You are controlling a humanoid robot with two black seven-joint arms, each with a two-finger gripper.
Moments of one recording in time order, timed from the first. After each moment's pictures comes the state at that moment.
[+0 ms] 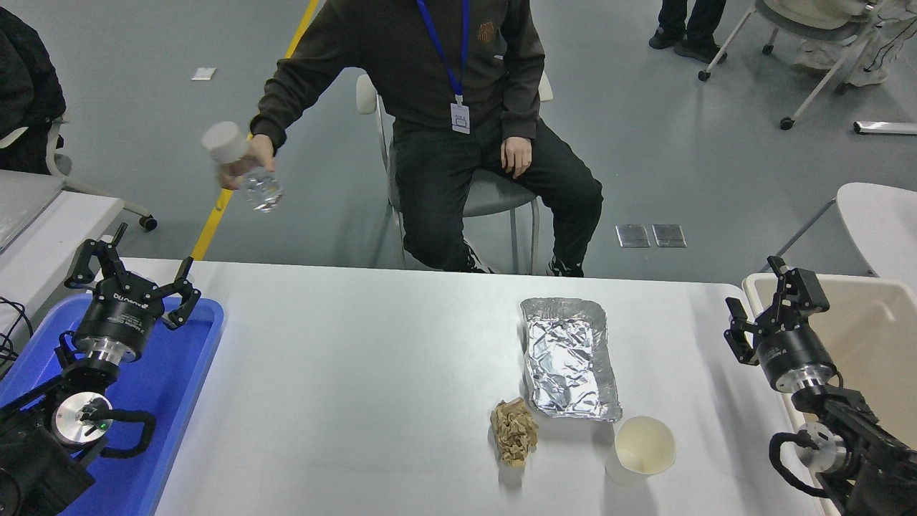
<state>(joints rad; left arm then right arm) -0.55 0.46 -0.60 -0.39 -0.23 -0.70 -0.59 0.54 -0.40 0.71 0.43 -0.40 0.23 0.66</state>
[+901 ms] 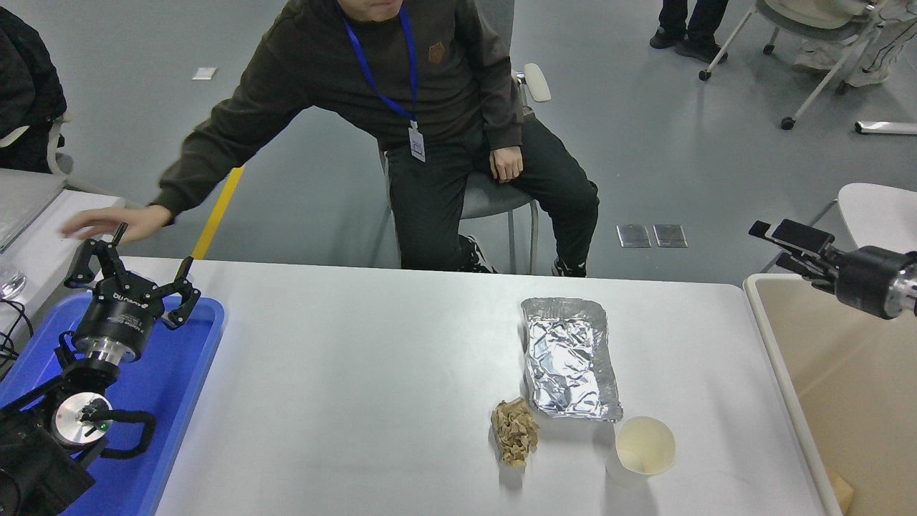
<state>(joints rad) -0.55 0.46 -0.60 -0.39 -0.23 -0.70 -0.59 1.10 -0.77 -0.29 0.61 -0.86 0.23 0.83</state>
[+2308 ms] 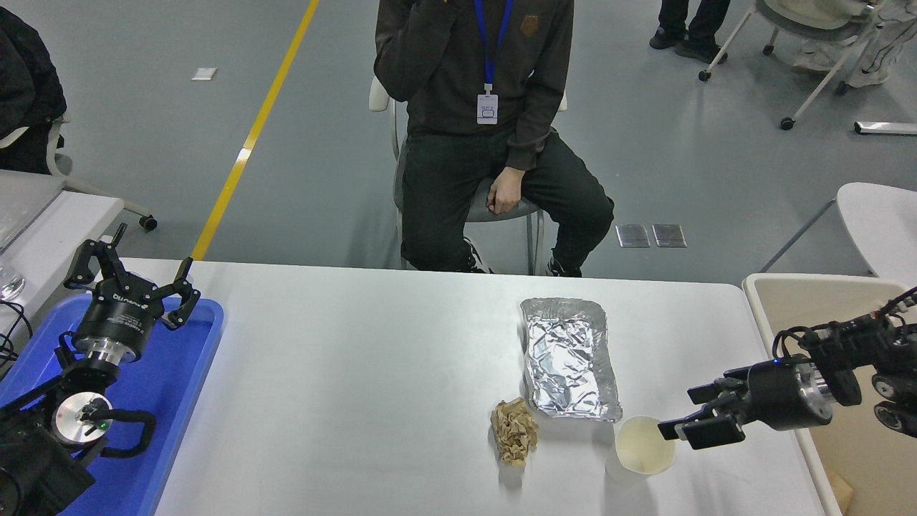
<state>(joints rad) -0.55 0.46 -0.60 -0.39 -0.23 -0.70 -0.59 1.05 -0.81 -0.32 1.21 -1.64 0.06 0.62</state>
